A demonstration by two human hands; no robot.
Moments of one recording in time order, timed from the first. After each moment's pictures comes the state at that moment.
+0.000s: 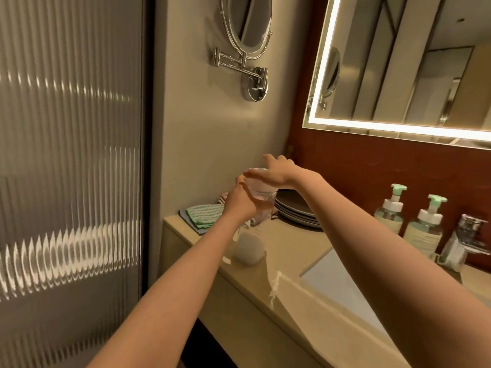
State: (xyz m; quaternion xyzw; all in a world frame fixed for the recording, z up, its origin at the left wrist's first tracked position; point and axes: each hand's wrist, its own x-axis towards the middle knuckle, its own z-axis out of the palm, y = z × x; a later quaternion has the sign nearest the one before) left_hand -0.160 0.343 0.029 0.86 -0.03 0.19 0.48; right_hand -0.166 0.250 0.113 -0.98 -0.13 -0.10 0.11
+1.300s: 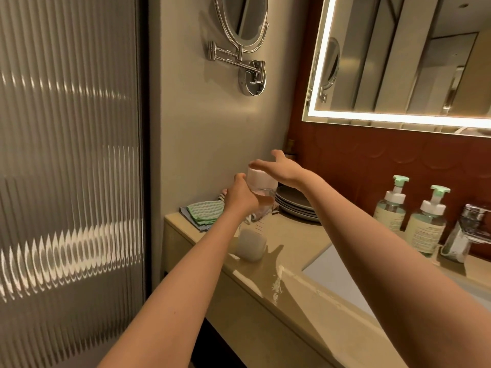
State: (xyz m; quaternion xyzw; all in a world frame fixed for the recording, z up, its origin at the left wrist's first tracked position) left_hand -0.175 0.338 0.038 0.85 0.00 0.16 0.50; right_hand -0.160 0.238 0.101 -0.94 -0.10 -0.09 0.30
